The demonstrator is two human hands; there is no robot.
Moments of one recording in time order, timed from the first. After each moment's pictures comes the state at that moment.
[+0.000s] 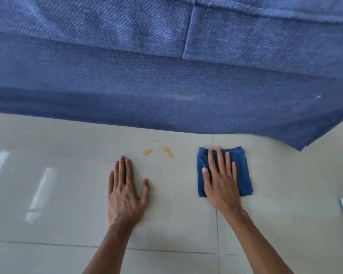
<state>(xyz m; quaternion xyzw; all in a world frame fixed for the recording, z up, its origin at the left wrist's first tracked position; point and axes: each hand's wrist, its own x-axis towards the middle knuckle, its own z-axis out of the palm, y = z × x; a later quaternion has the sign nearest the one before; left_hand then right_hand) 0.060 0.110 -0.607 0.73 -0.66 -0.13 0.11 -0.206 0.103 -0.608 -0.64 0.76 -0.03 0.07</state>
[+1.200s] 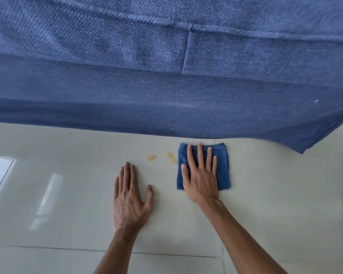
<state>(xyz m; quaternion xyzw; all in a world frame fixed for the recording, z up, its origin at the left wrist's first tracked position) 0.063 0.109 -0.602 0.73 -0.66 -0.15 0.13 -0.144 0.073 -0.606 -0.67 0.74 -0.05 0.07</state>
